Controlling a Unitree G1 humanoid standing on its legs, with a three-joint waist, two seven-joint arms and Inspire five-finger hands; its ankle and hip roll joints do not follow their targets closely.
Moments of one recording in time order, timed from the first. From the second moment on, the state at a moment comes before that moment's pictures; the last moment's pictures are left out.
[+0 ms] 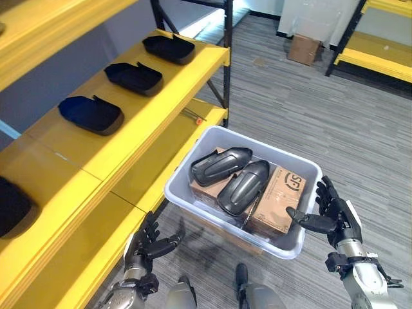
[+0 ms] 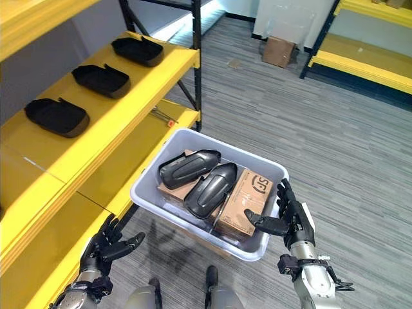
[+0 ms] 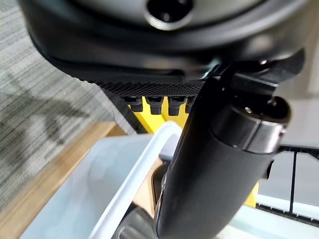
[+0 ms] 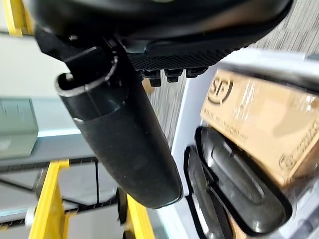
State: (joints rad) left arm 0.33 0.25 -0.01 0.10 -0.46 -0.07 0.06; right arm 0.27 -0.36 -0.11 -0.07 0.39 -0.06 0.01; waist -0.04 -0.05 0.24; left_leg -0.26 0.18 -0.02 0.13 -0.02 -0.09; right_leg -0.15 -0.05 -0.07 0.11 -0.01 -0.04
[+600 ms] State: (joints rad) left arm 0.21 0.37 0.03 0.08 -0.47 -0.09 0.10; right arm 0.25 -0.28 0.00 -0.07 0.40 -0.04 0.06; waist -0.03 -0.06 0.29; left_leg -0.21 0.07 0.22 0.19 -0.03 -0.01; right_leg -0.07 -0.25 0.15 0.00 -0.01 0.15
